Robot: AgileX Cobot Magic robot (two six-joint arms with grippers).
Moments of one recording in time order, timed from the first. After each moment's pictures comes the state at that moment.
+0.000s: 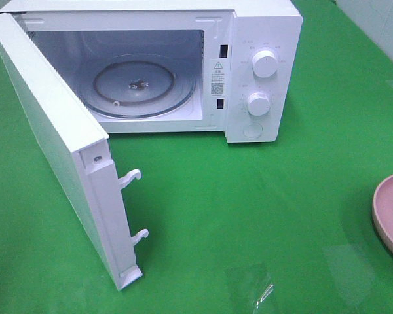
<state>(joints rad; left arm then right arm) 0.02 0.20 -0.54 -0.10 0.74 0.14 0.11 0.00 -0.49 -0.08 0.97 0.10</state>
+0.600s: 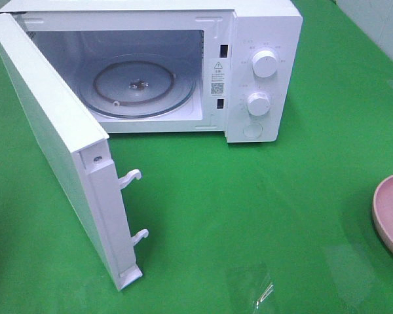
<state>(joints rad) 0.02 0.62 -0.42 -0.10 0.16 0.14 0.11 0.00 -0.49 -0.08 0.97 0.10</state>
